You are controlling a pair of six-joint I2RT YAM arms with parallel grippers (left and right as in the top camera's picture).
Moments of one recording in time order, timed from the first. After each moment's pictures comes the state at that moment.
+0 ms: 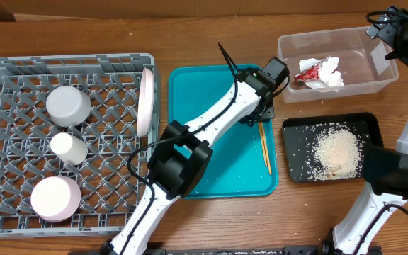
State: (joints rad) left arm -0.73 2.46 2.15 -1.05 0.01 -0.78; right arm -0.19 2.09 2.58 -1.64 0.21 0.58
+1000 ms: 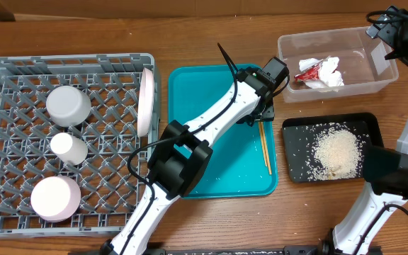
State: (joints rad) left arm -0.73 2.46 2.15 -1.05 0.01 -0.79; right arm -0.19 2.09 2.58 -1.64 0.21 0.58
